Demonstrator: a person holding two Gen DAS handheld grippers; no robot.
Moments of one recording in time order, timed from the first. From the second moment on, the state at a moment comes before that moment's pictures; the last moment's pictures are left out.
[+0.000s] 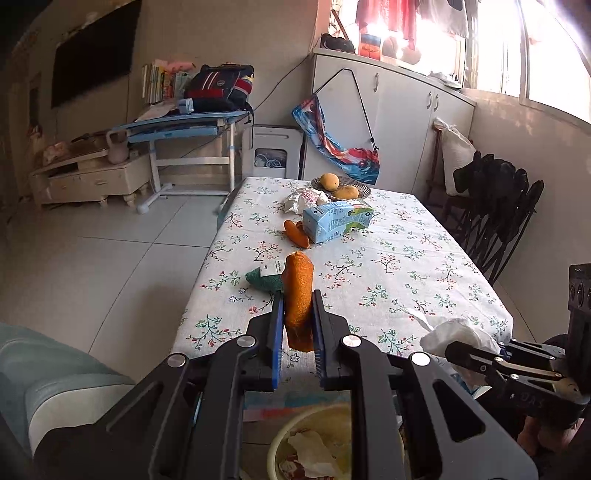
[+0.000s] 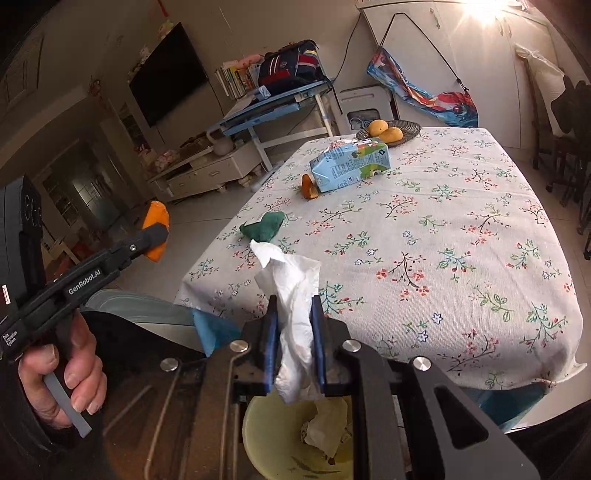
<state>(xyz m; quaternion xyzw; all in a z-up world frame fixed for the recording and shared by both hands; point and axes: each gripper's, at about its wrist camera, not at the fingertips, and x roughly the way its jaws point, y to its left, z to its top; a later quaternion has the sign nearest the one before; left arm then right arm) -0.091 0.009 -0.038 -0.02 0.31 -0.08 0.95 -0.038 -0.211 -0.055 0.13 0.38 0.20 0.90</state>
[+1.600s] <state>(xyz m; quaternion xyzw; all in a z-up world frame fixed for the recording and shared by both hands) -0.144 -0.054 -0.093 0.08 0.40 -0.16 0.90 -0.083 -0.220 -0.054 0.14 0.35 0.13 0.92</state>
